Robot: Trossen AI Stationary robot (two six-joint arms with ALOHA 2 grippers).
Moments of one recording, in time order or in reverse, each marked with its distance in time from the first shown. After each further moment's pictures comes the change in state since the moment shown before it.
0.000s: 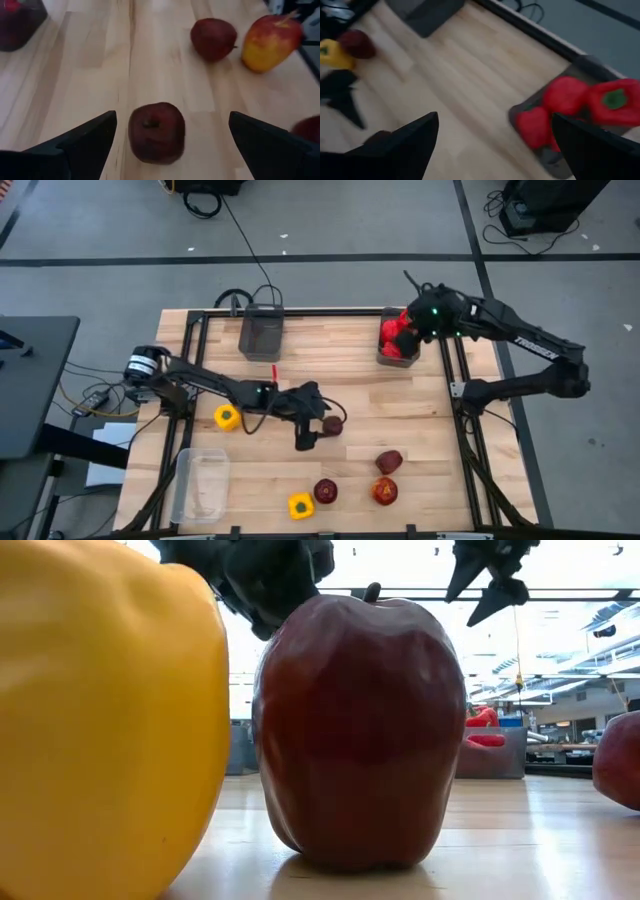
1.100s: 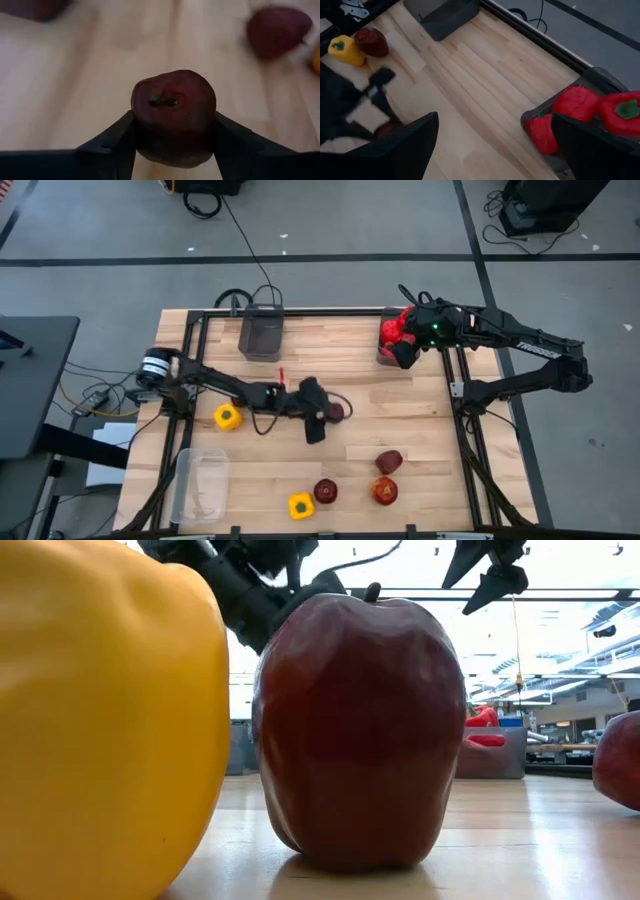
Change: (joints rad) left arm 0.027 0.100 0.000 0.065 -0.149 -0.087; right arm 0.166 -0.010 0.000 0.023 0.126 0.042
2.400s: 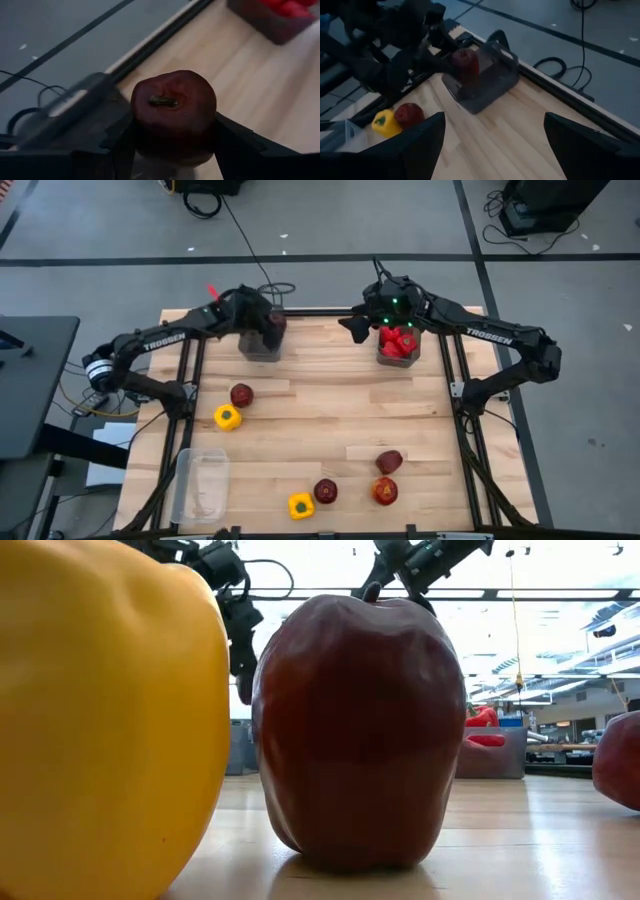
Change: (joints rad) left arm 0.718 -0.462 0.000 -0.556 0.109 0.081; right arm -0.161 0.294 -0.001 0.620 -0.209 -0.058
